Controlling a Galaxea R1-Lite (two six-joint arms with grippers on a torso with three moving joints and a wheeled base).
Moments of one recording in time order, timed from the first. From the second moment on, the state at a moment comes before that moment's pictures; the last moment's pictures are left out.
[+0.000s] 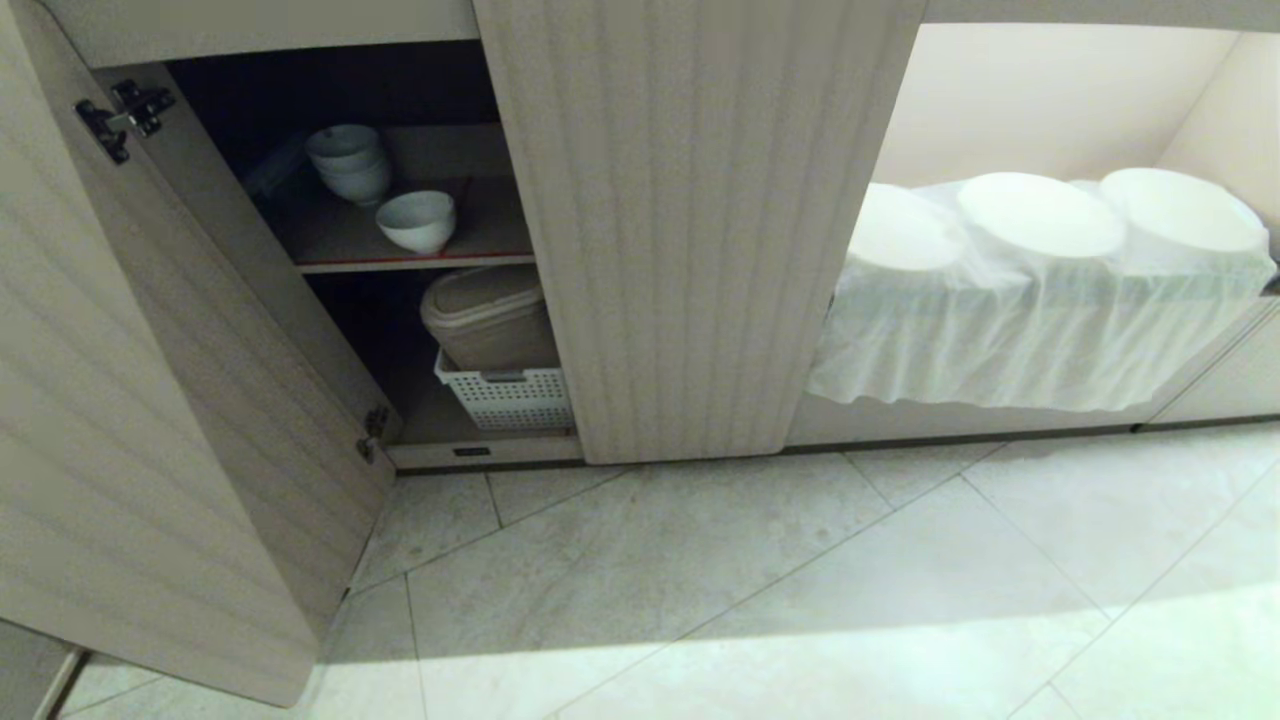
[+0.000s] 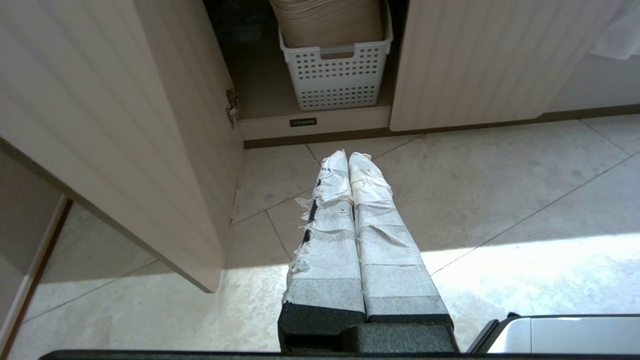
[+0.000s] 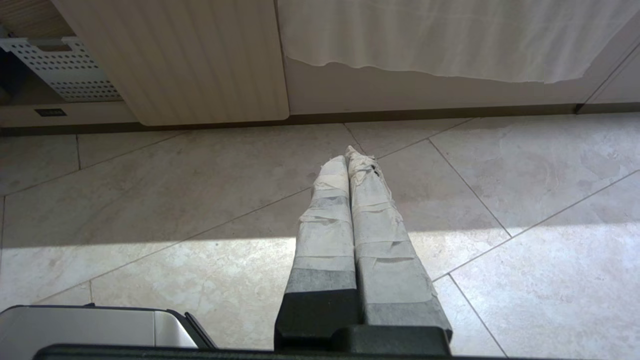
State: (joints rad) left arm 0.00 0.00 0.00 -0.01 -0.01 0.04; right arm 0.00 0.00 0.00 0.00 0.00 0.00
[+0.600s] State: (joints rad) left arm 0.00 0.00 0.00 -0.01 -0.01 0.04; right arm 0.00 0.00 0.00 0.00 0.00 0.00
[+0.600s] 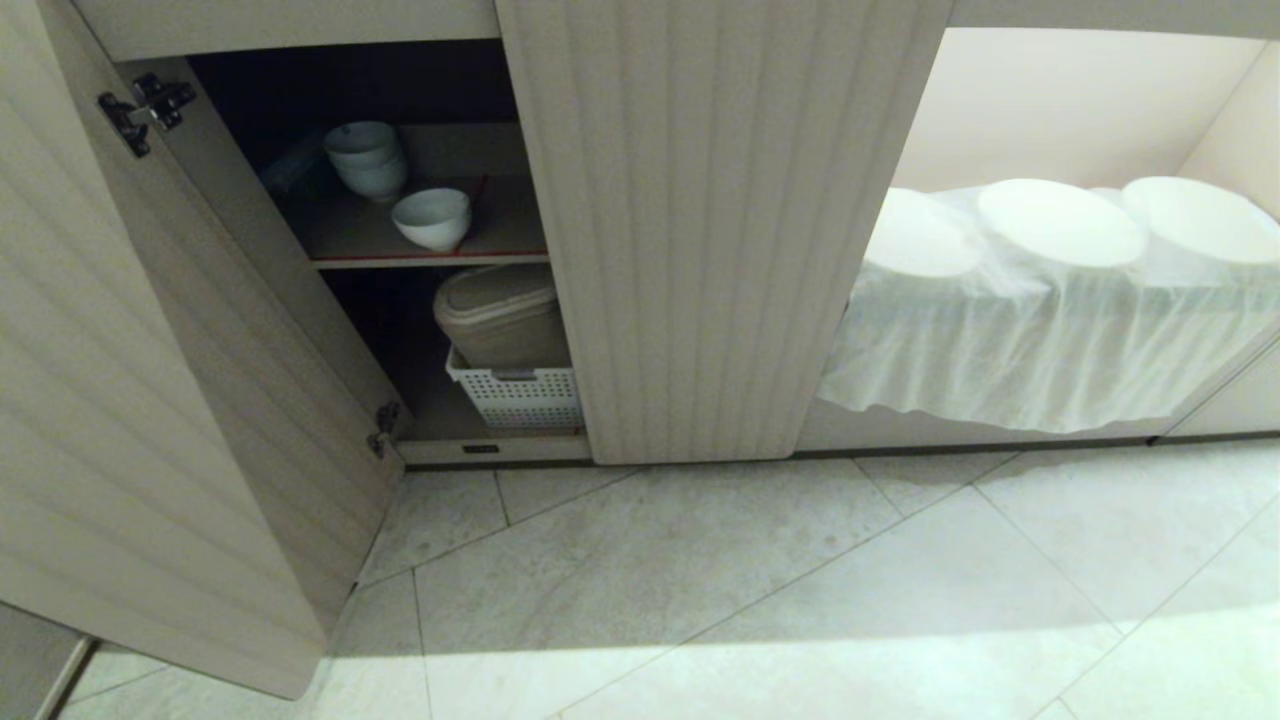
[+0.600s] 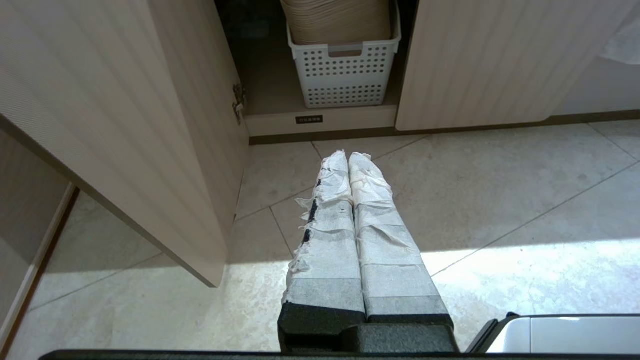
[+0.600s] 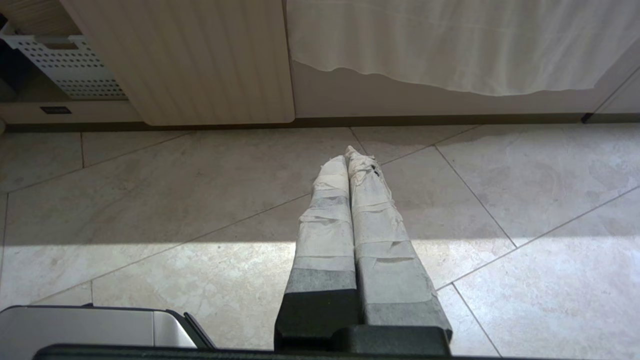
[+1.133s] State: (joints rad) left arm 0.00 0.00 0.00 -0.01 -0.01 0.04; right arm 0.00 0.00 0.00 0.00 0.00 0.00
